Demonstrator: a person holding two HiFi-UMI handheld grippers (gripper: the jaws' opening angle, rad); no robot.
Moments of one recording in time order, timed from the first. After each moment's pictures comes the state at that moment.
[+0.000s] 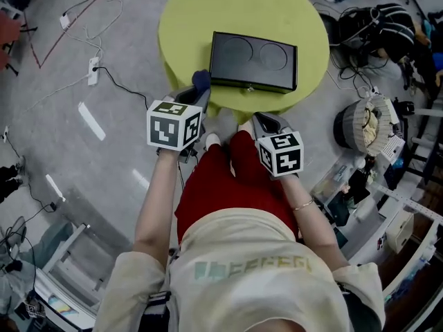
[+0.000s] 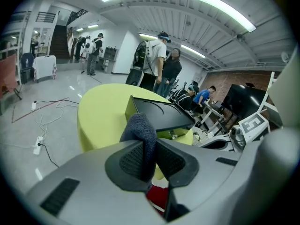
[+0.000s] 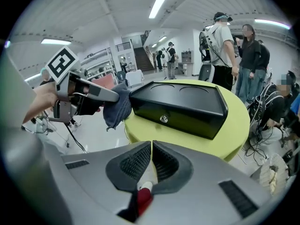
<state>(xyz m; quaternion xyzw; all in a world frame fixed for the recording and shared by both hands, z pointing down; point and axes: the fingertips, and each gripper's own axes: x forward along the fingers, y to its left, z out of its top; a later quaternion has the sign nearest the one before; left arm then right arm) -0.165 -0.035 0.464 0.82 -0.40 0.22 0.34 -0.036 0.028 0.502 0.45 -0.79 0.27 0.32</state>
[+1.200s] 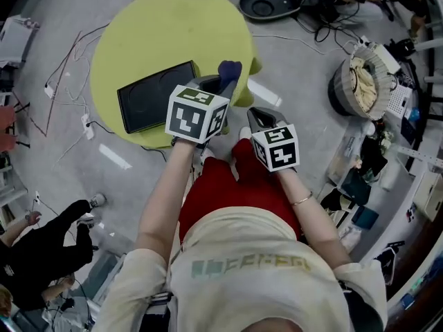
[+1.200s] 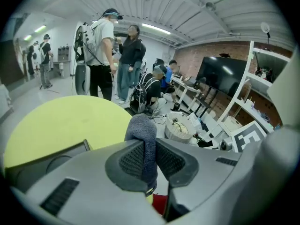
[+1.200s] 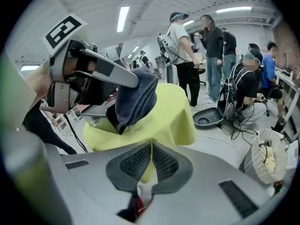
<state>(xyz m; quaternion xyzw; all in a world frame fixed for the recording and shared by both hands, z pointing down) 0.222 -0.091 0.433 0.88 -0.24 0.32 0.24 0.245 -0.011 0.510 0.54 -0.74 0.33 0.24</state>
